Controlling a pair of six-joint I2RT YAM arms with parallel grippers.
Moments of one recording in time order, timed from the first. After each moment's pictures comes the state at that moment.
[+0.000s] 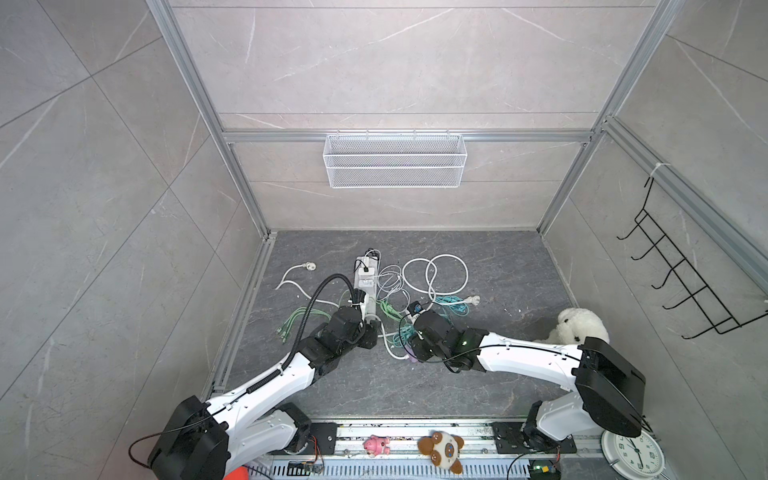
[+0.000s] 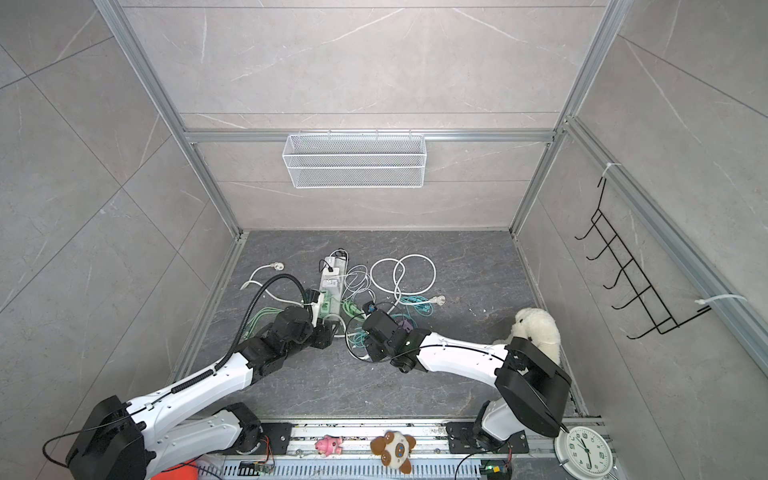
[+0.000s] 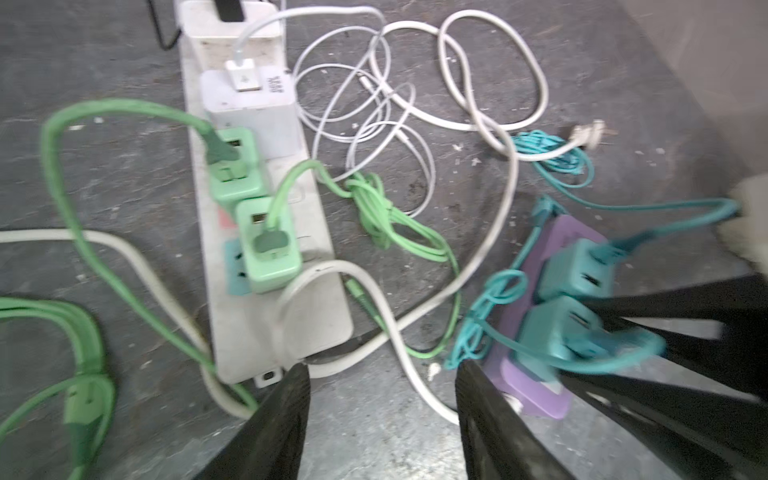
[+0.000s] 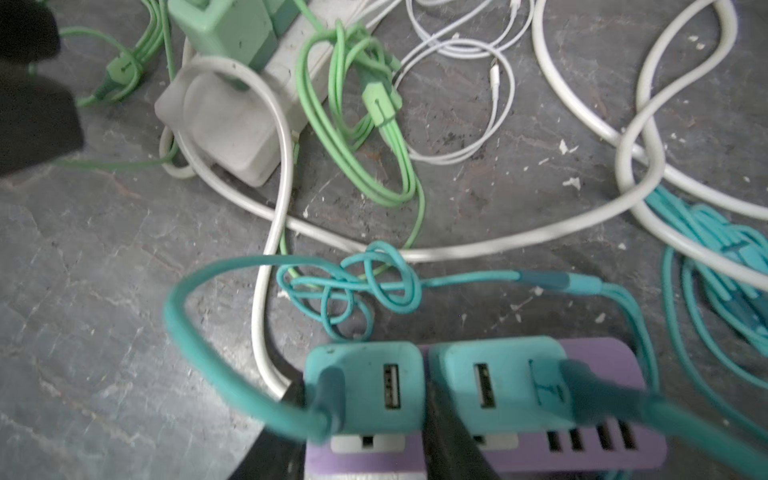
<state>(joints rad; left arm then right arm) -0.68 1.07 0.55 -0.17 -0.14 -0.37 0.98 1.48 0.83 -0.28 0.19 0.33</state>
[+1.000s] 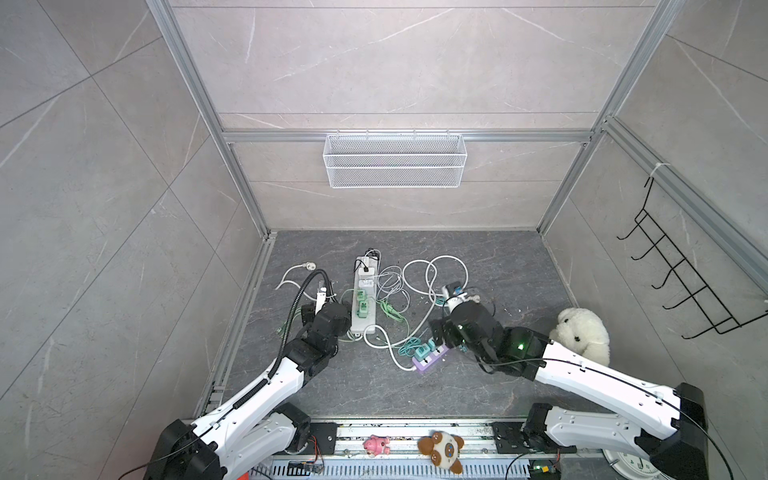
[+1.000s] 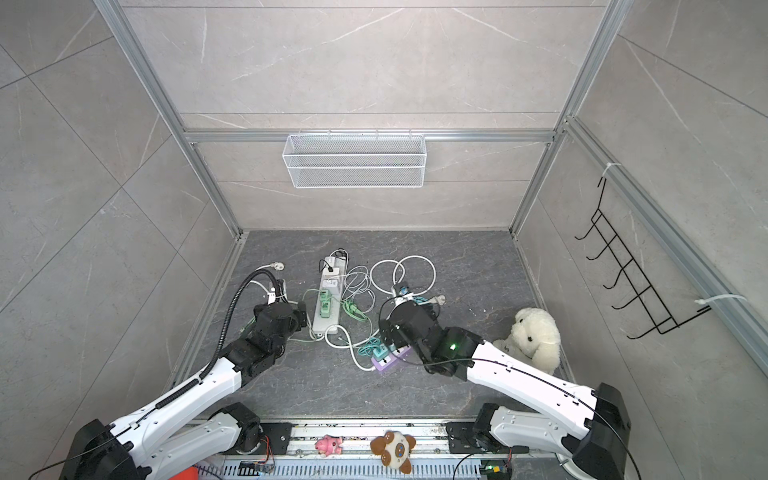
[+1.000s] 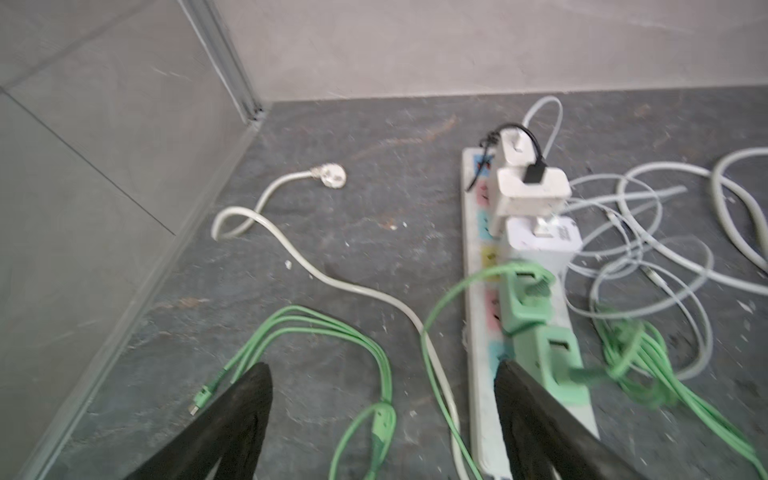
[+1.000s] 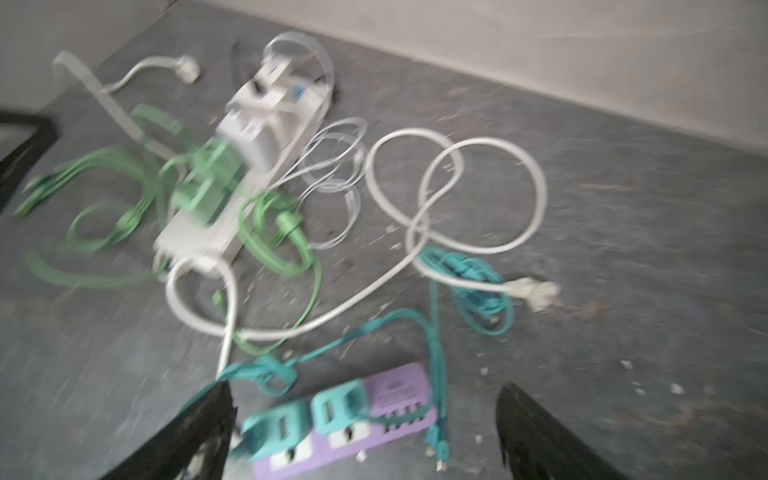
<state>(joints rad) -0.55 0.96 0.53 -0.07 -0.66 -0.20 0.87 1.11 0.94 -0.51 0.51 0.35</state>
